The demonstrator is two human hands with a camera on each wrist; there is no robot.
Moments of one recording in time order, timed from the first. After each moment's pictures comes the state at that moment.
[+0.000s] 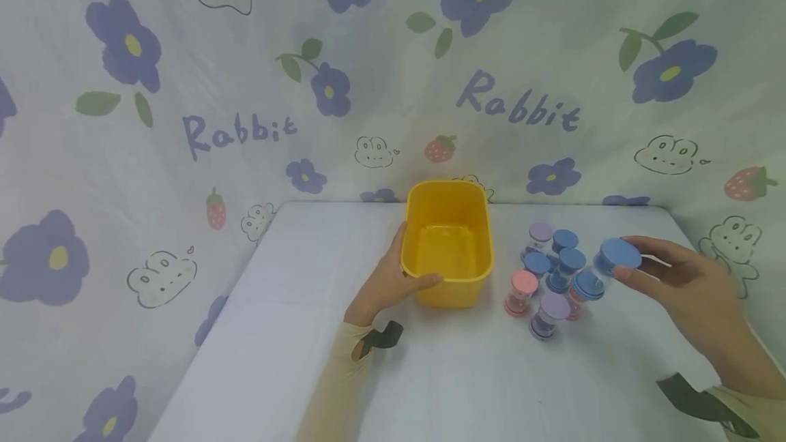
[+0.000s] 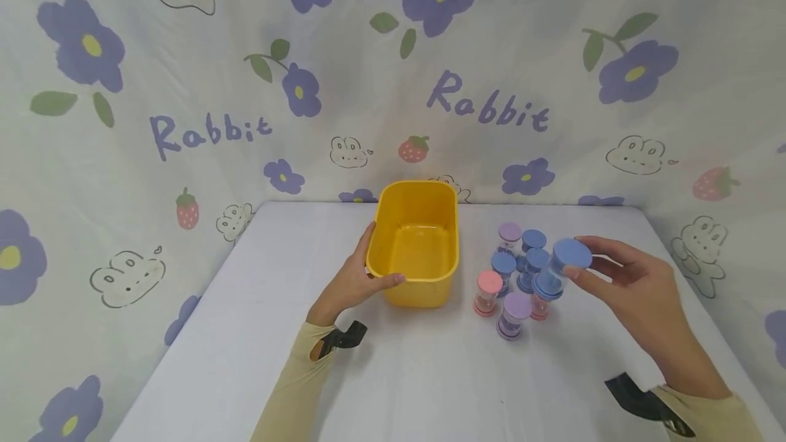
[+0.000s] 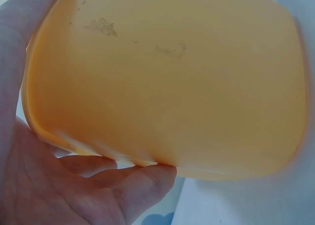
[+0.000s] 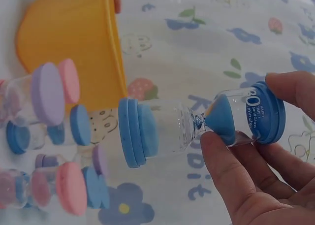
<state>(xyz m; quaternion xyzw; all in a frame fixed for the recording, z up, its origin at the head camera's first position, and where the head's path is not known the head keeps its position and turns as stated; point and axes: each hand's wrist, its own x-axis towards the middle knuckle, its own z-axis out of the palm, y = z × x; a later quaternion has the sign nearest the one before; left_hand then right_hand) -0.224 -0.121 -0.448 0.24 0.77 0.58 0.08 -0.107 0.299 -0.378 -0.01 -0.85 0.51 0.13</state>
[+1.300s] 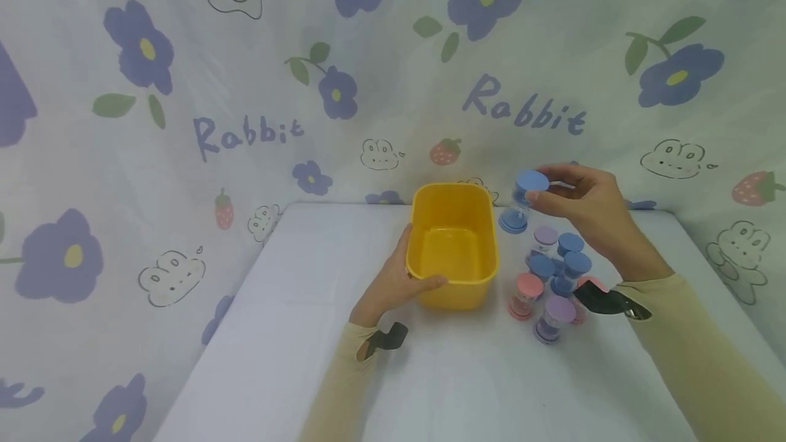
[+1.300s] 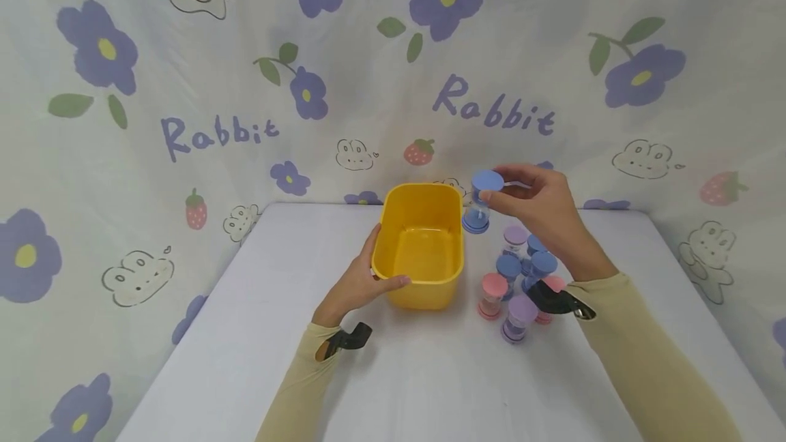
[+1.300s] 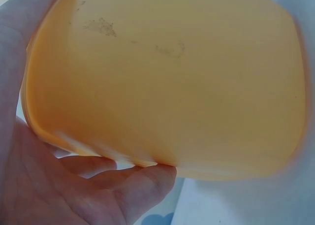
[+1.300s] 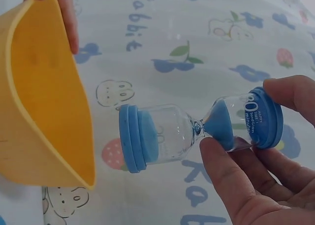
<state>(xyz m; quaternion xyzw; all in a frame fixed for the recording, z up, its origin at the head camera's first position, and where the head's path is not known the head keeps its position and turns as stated) -0.226 -0.123 -0.451 0.23 0.78 0.58 0.09 -0.201 0.207 -0.307 0.08 -0.84 0.54 0.07</state>
